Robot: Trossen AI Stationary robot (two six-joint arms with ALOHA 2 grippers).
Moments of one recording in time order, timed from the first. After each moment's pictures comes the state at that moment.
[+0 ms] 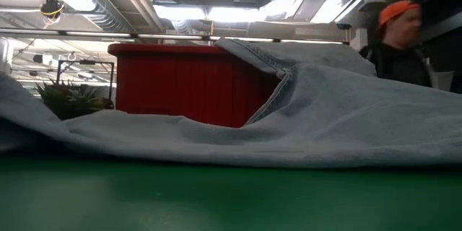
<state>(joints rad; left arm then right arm) -0.85 1.73 1.32 -1.57 -0.10 -1.97 0.54 1.29 1.21 -1.04 0.01 0.36</state>
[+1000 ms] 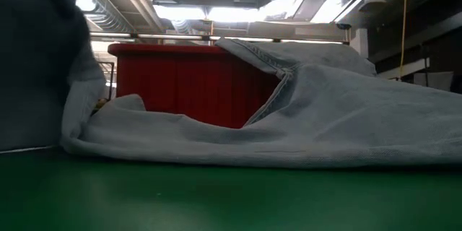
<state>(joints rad) -0.46 1.59 1.46 -1.57 -0.29 -1.08 0.54 1.29 1.21 -1.05 0.01 0.36</state>
